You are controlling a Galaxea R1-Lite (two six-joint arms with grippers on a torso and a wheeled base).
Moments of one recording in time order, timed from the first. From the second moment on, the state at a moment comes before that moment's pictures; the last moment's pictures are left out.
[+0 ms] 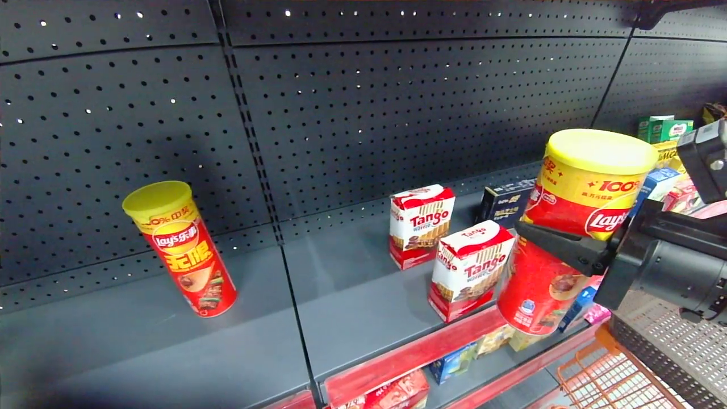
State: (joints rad) left arm 0.01 0.00 0.00 0.00 0.06 -0.03; right arm 0.58 1.27 -0.63 -0.66 0.16 -0.11
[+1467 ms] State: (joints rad) left arm 0.01 0.00 0.00 0.00 0.06 -0.03; right arm 0.68 1.37 -0.57 -0.92 0.17 -0.08
